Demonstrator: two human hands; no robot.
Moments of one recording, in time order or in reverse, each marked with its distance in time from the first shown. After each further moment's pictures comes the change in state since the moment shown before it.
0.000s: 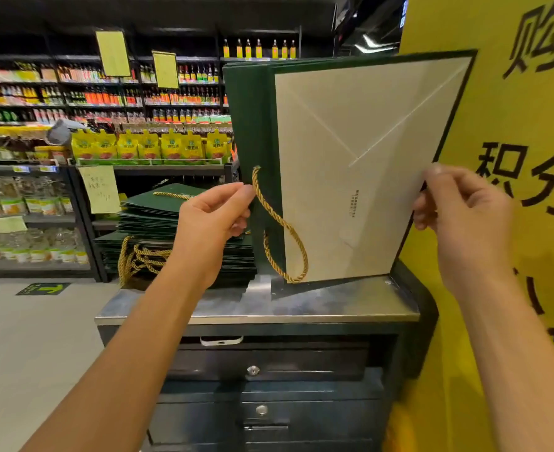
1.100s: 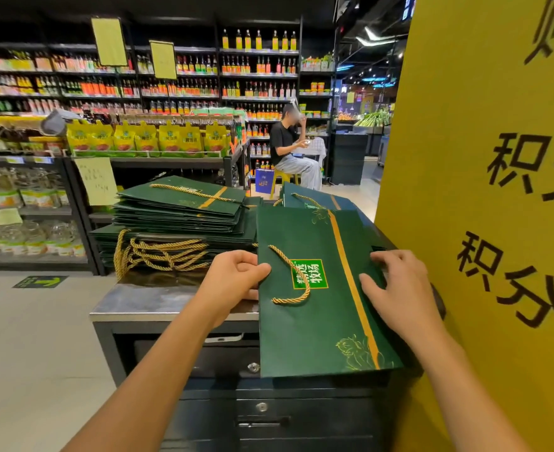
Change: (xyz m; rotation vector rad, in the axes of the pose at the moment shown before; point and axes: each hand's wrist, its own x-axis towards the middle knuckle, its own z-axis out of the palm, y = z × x) left_hand -0.017 -0.088 -0.007 0.258 -0.097 -0.428; right_hand -0.038 0.121 0.004 -0.990 -0.345 0.039
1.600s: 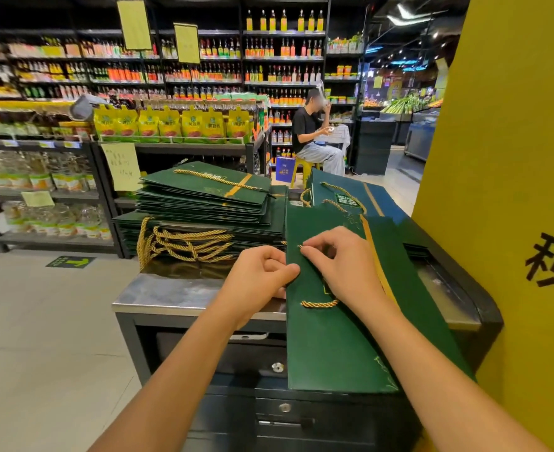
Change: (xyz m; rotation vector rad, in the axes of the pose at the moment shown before) left_hand 0.005 -0.011 -0.006 0.048 -0.009 0.053; right_hand 0.033 -0.093 0.070 0.301 -0.082 -0.234
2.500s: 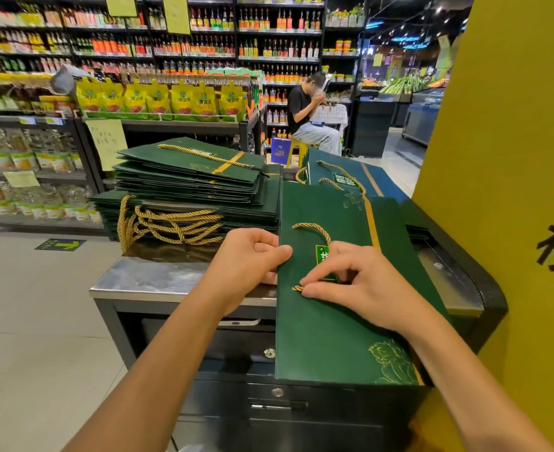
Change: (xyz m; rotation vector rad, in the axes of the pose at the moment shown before) left_hand 0.003 0.000 -0.001 -0.024 0.009 -0.070; right_hand -0.040 0.018 -0.038 0.233 -0.395 -0.166
